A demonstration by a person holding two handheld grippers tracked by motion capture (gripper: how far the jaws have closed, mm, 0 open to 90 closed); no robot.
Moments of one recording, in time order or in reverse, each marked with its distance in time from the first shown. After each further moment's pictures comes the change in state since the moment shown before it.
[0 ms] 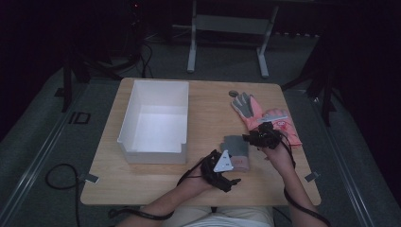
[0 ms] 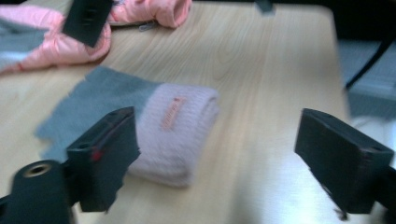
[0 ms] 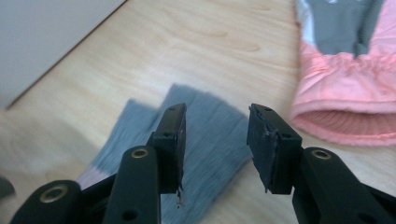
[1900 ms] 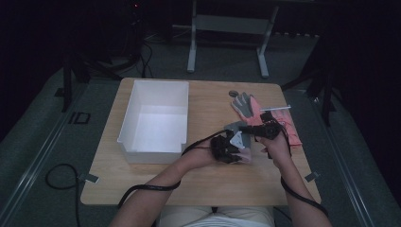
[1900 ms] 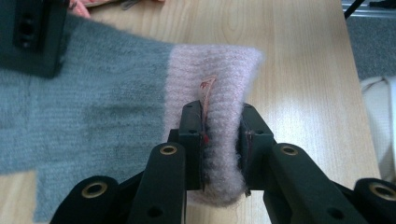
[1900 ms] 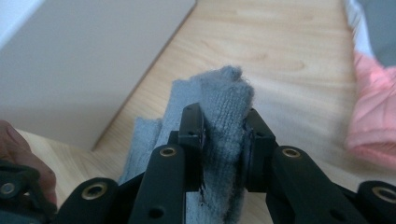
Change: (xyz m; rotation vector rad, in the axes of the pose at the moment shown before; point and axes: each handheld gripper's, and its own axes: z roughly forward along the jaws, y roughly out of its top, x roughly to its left) left arm 0.061 0.056 0.005 0.245 -0.184 0.066; right arm -0.015 0.026 0.003 -0.026 0.241 0.205
